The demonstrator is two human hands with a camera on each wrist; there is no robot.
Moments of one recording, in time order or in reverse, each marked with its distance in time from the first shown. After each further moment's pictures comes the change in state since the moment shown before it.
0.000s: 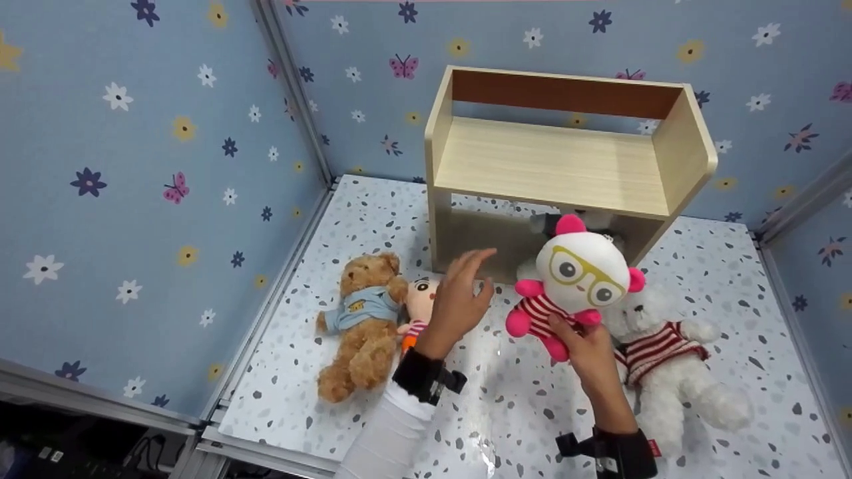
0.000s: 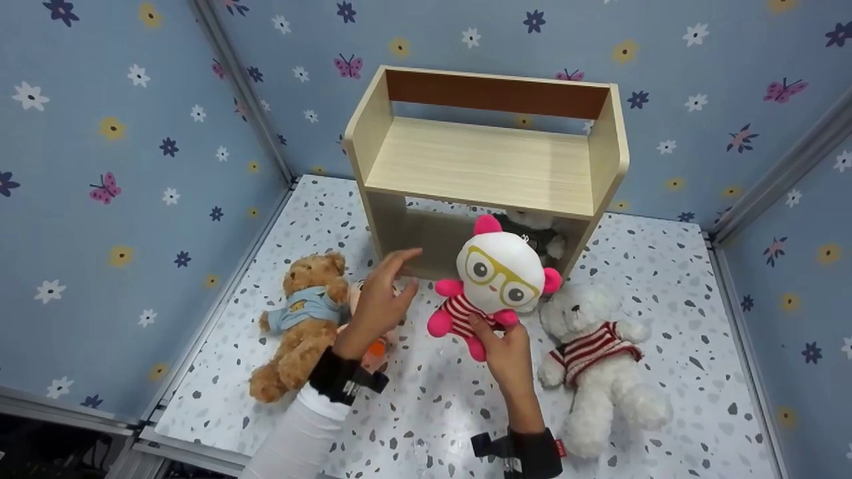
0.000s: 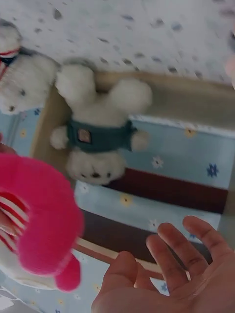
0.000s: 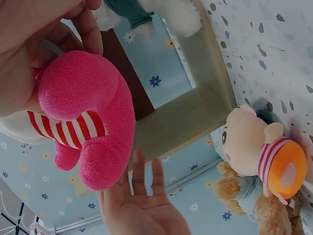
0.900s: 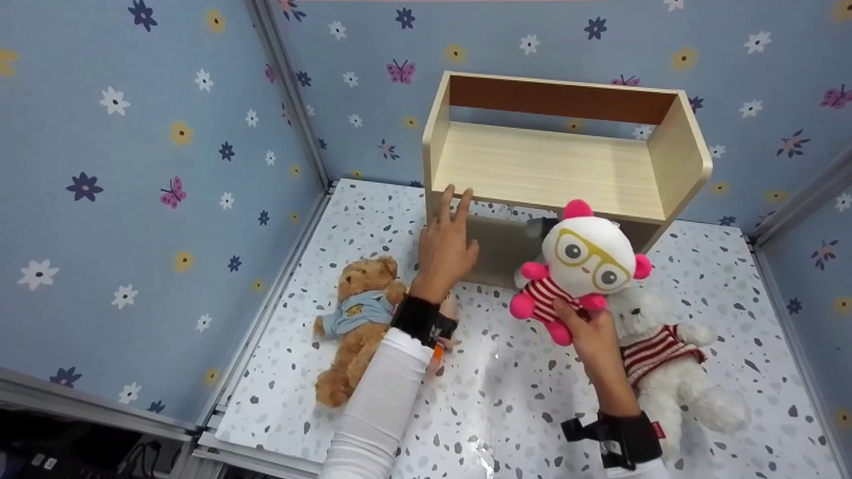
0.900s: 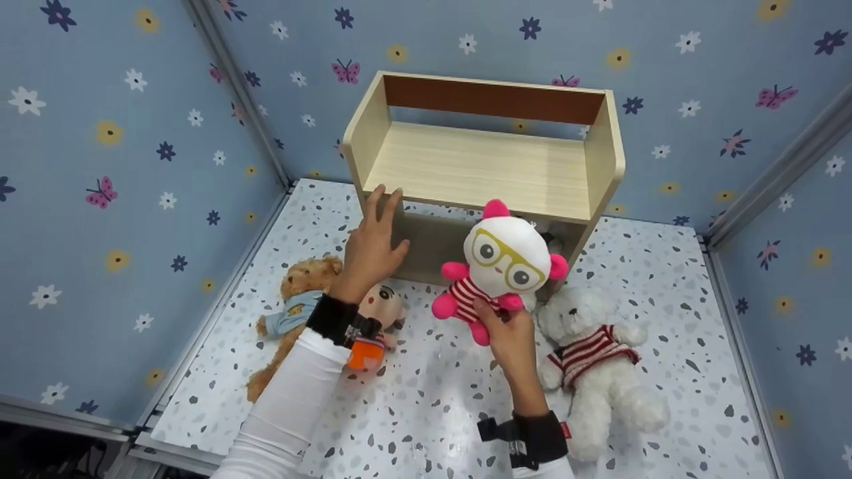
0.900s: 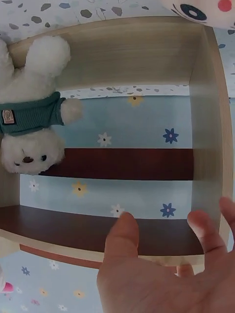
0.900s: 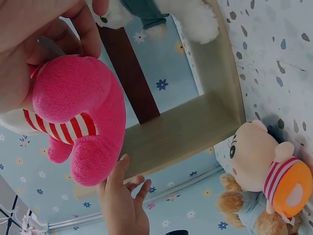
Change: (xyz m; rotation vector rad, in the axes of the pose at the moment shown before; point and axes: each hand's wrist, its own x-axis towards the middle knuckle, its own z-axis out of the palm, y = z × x) left_hand 0.083 -0.009 -0.023 0.476 0.004 -0.070; right_hand 0.023 -0.016 -0.005 -0.028 0.037 -0.052
